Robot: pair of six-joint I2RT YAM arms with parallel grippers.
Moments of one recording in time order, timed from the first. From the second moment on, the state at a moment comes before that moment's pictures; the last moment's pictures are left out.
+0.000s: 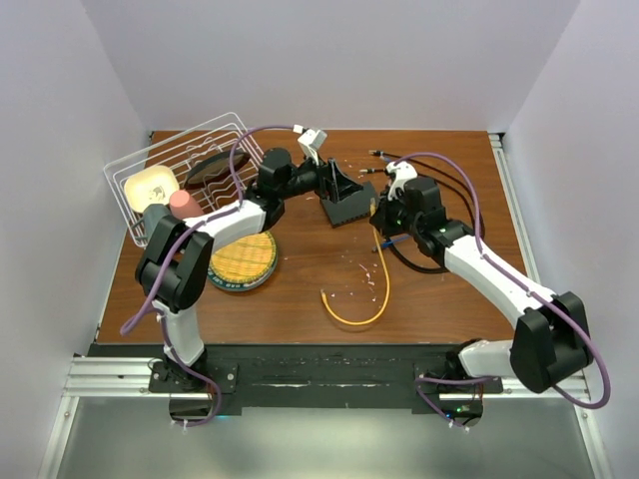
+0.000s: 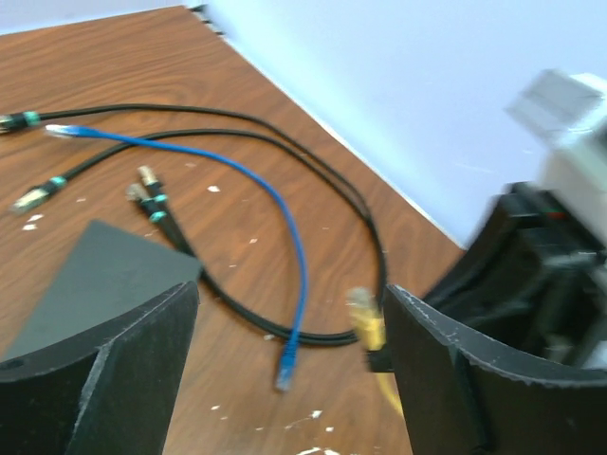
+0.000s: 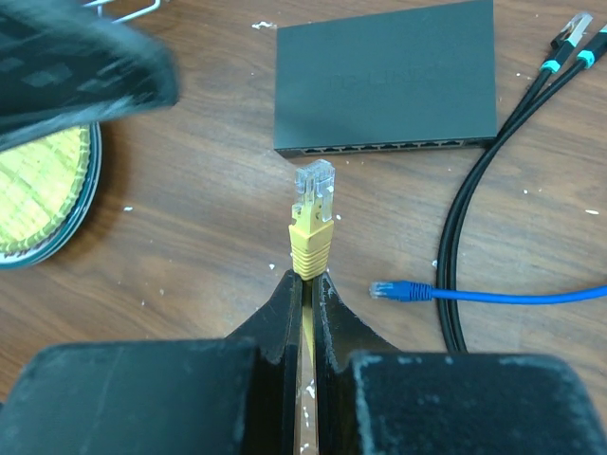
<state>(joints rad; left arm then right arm) -0.51 1.87 1.24 0.56 0.59 -0.49 0.43 1.31 0.92 -0.18 -0.10 0.22</state>
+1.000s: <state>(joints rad) -0.61 1.95 1.31 0.50 0.62 -0.47 0.49 1.36 0.93 -0.13 -0.02 0.27</state>
